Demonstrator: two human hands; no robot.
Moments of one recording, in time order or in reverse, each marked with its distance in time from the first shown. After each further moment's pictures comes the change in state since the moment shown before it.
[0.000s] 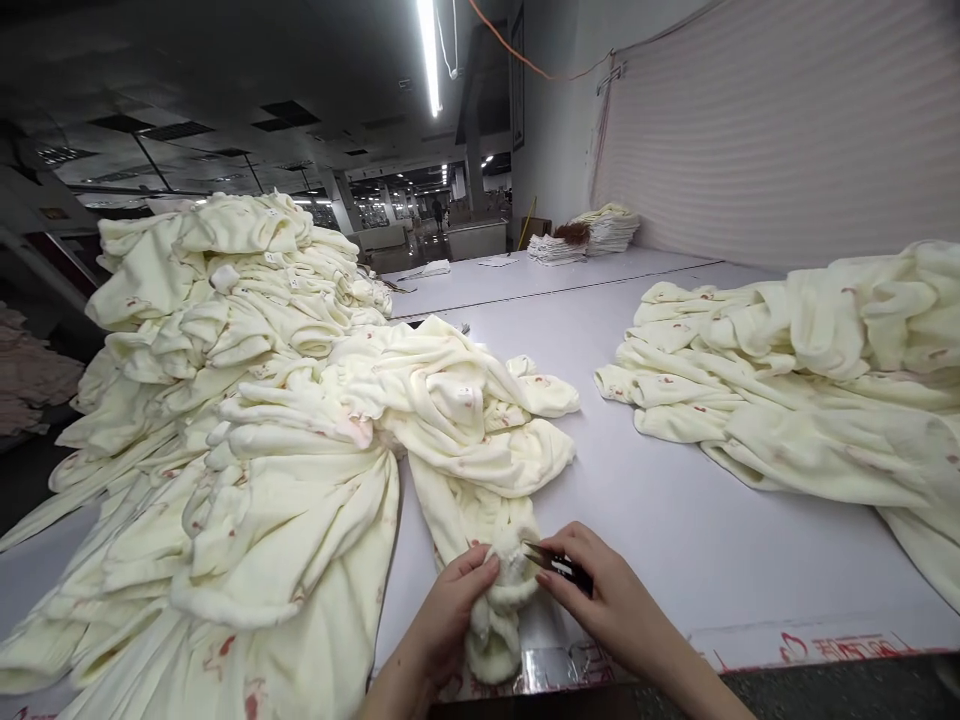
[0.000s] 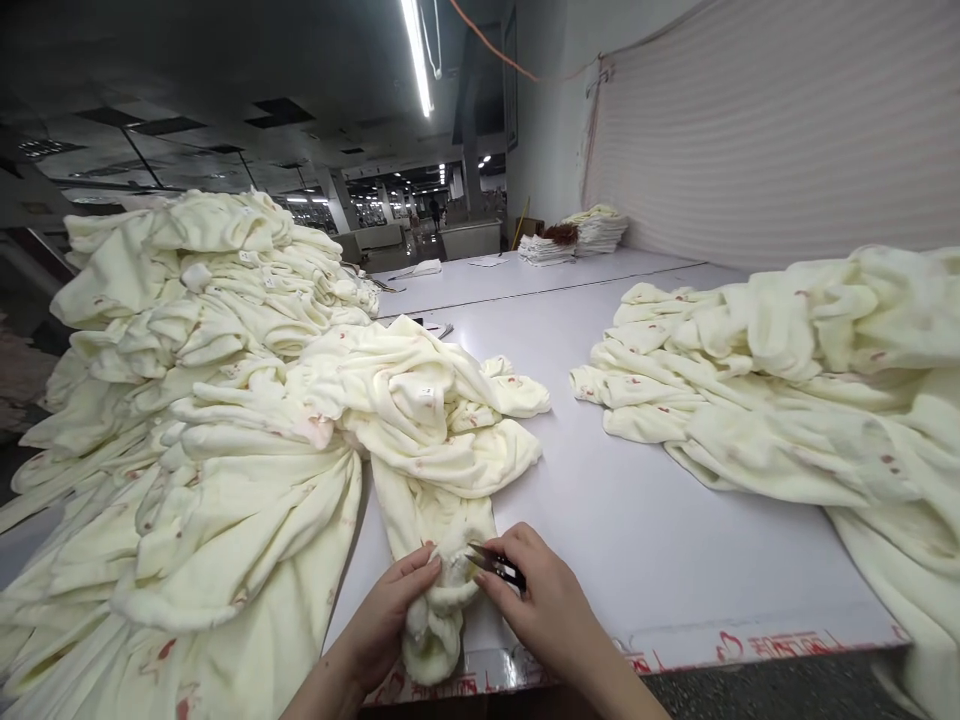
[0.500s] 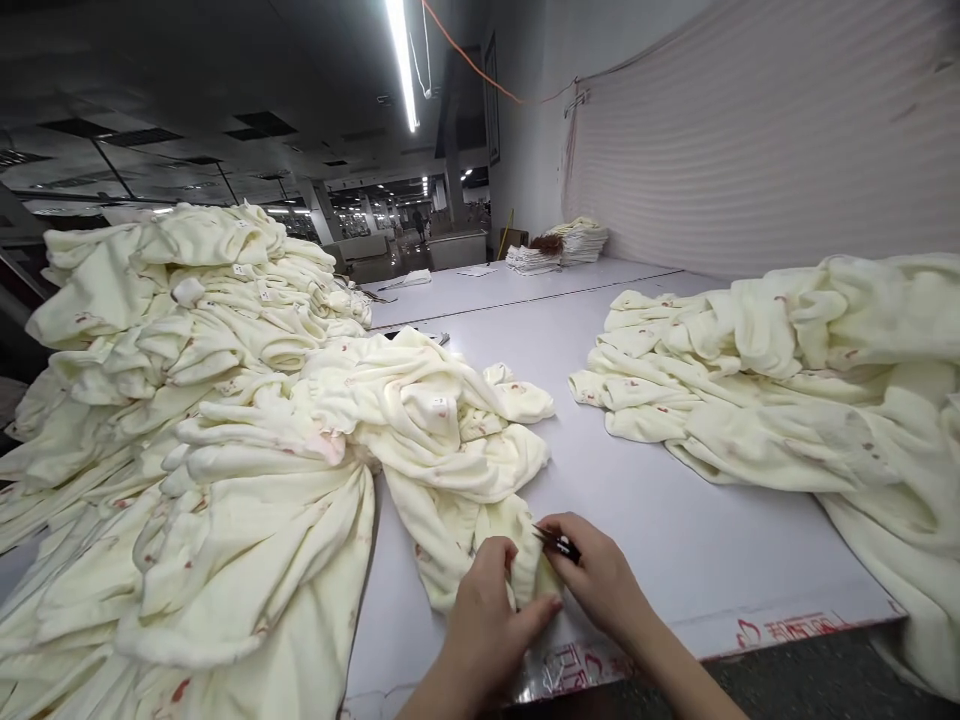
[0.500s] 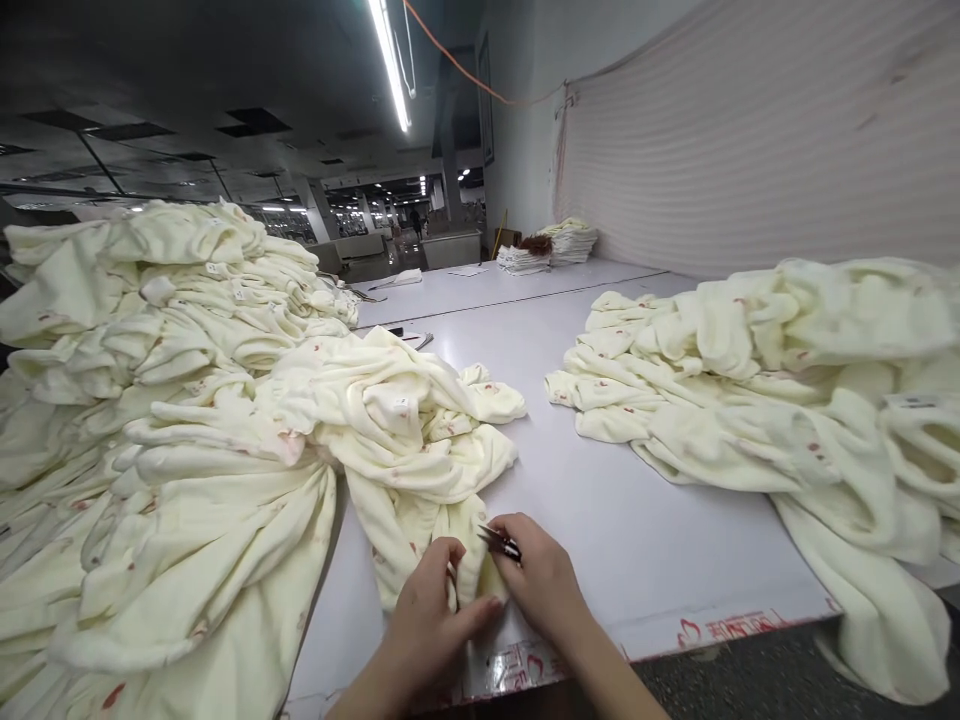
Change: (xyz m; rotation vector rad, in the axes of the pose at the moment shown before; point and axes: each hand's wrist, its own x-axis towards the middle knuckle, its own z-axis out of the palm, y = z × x) left_hand 0.025 -0.017 0.033 1.061 0.184 0.419; right_hand 0.010 0.041 -0.013 -0.079 0.199 0.061
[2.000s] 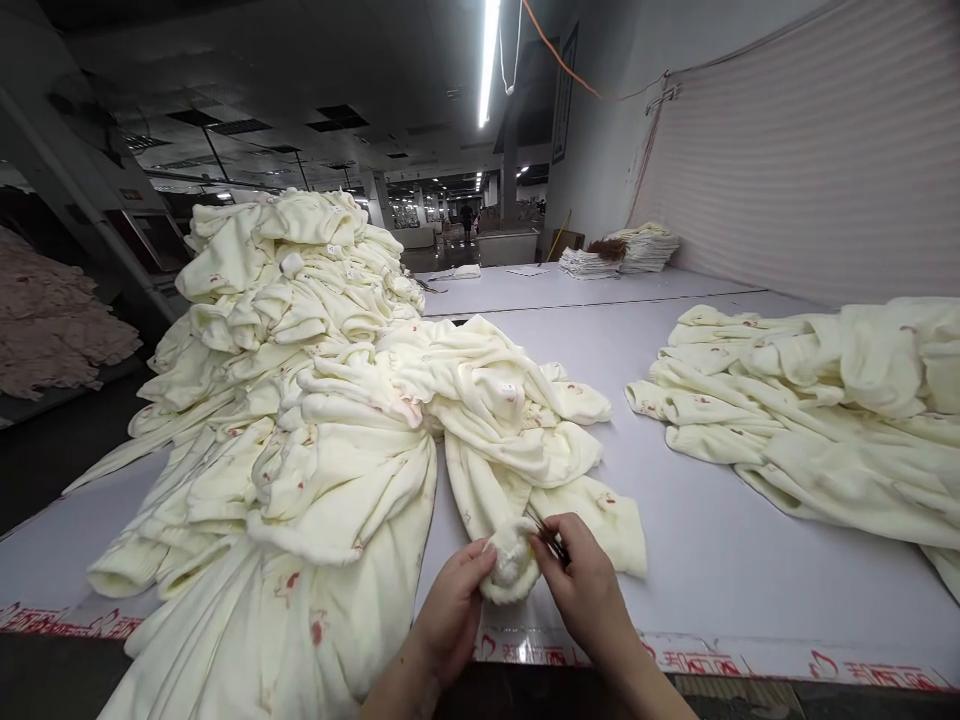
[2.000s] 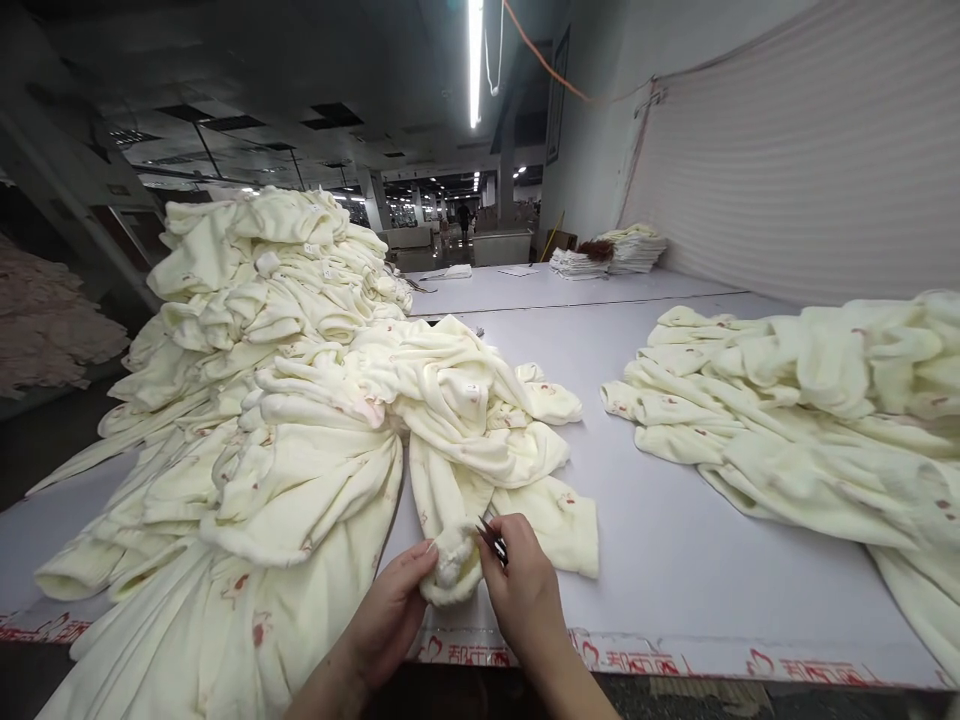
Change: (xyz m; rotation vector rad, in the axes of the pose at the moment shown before) left_hand -0.054 -0.021 -0.060 -1.244 -0.006 -0.290; right_hand -0.021 -0.077 0.064 0.098 0.135 -0.122
